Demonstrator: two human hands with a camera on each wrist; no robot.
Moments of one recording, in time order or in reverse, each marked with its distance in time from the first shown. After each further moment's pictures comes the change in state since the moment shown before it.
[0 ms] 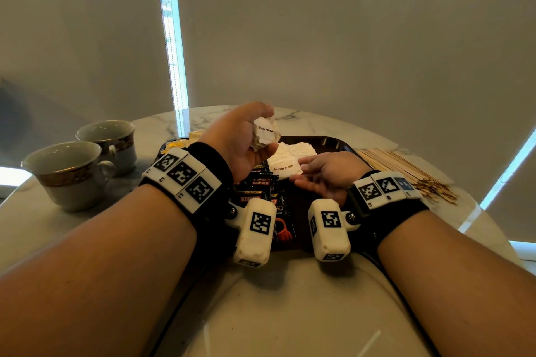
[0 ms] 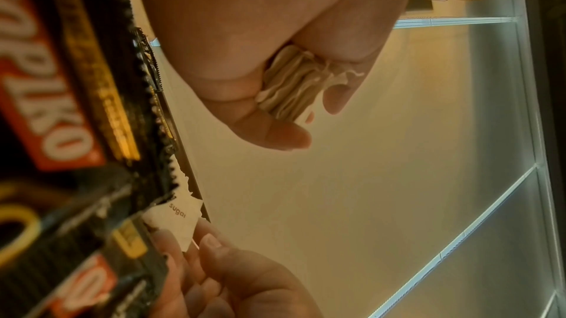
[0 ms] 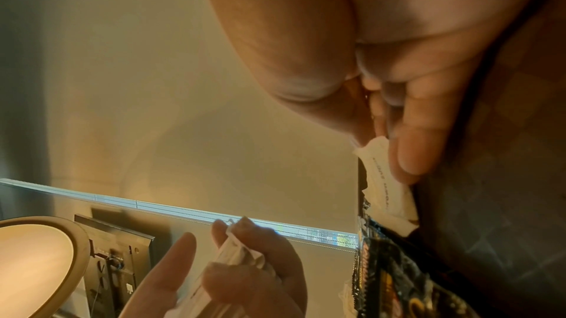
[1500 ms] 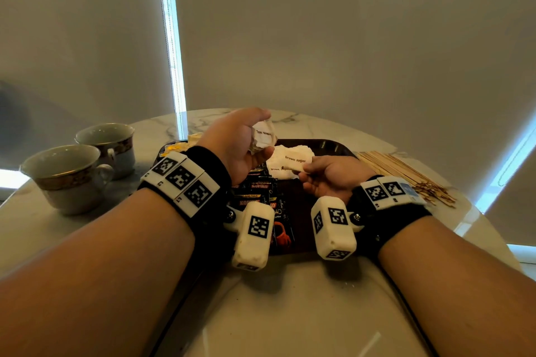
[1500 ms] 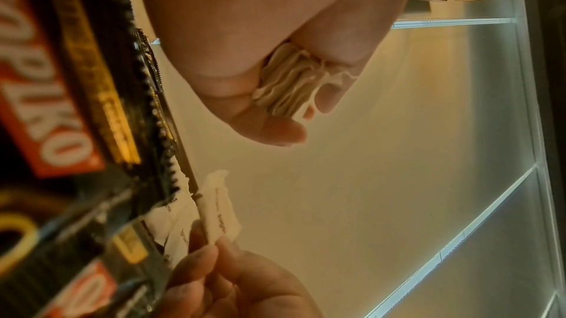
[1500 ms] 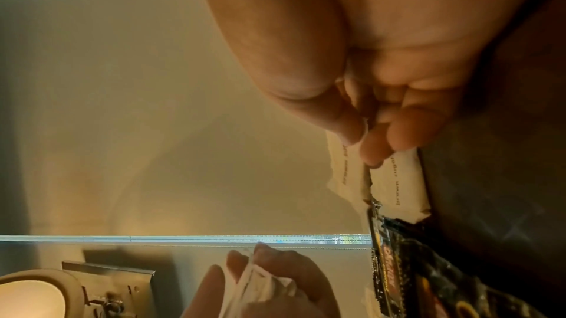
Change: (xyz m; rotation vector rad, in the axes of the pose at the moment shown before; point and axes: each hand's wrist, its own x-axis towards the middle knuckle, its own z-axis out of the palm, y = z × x) left_hand -0.006 0.001 -0.001 0.025 0.040 0.012; right_hand 0.003 0.003 -0.004 0.091 -0.034 -0.034
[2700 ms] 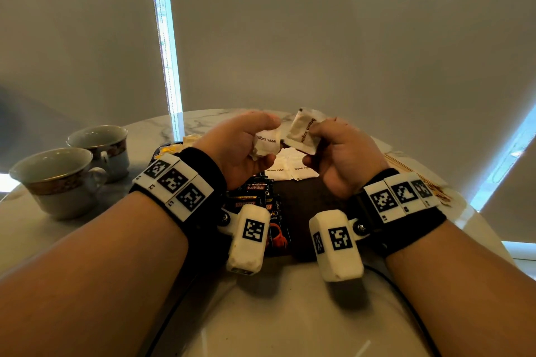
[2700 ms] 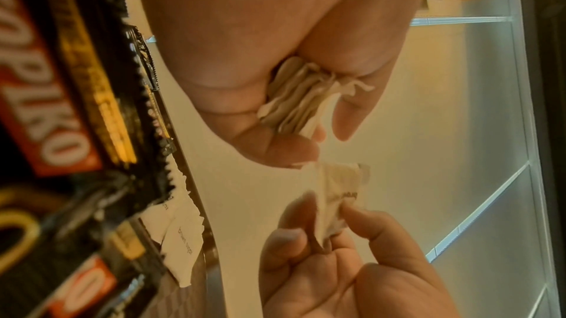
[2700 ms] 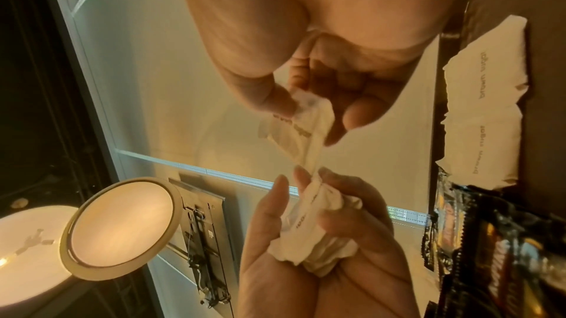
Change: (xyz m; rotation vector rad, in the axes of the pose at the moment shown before) left_hand -0.006 -0.001 0.003 0.094 -0.205 -0.005; right_hand -0.030 -0.017 0.015 0.195 0.019 -0.500
